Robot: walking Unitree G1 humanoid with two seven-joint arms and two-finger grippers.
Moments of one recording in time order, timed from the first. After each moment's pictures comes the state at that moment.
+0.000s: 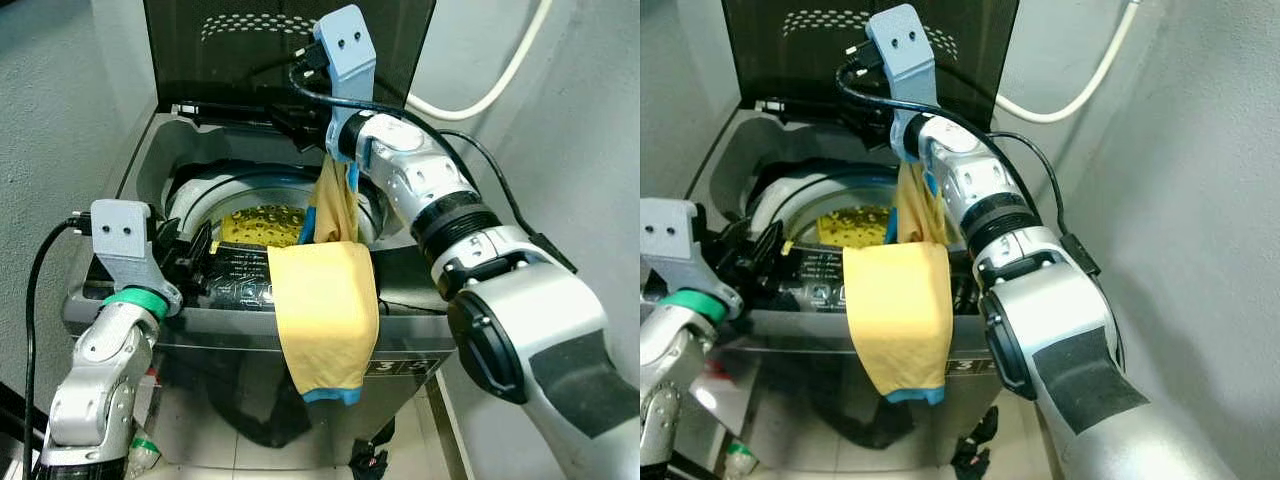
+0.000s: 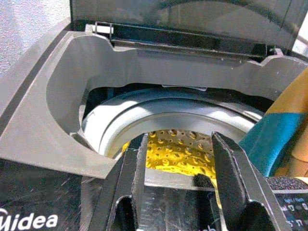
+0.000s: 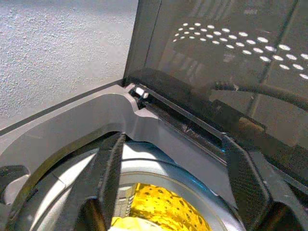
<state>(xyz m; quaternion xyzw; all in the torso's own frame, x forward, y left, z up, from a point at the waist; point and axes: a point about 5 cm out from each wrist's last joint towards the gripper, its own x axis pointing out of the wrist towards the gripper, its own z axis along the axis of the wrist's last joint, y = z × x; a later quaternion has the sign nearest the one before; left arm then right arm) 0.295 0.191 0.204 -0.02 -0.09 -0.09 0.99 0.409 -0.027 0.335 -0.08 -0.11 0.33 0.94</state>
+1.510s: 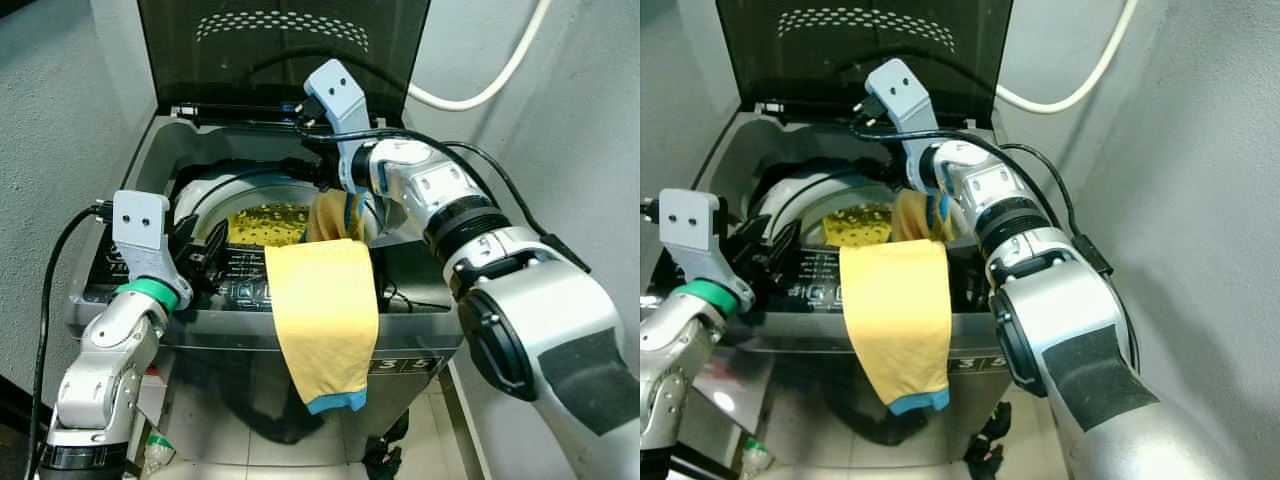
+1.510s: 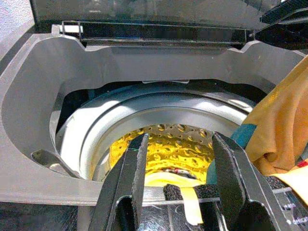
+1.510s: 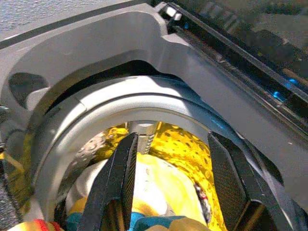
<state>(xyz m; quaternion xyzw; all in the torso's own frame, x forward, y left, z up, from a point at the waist) 0.301 0.184 0.205 -0.01 -0.08 -0.13 0.99 0.412 -0.041 0.302 -0.16 0.02 0.39 0.91</state>
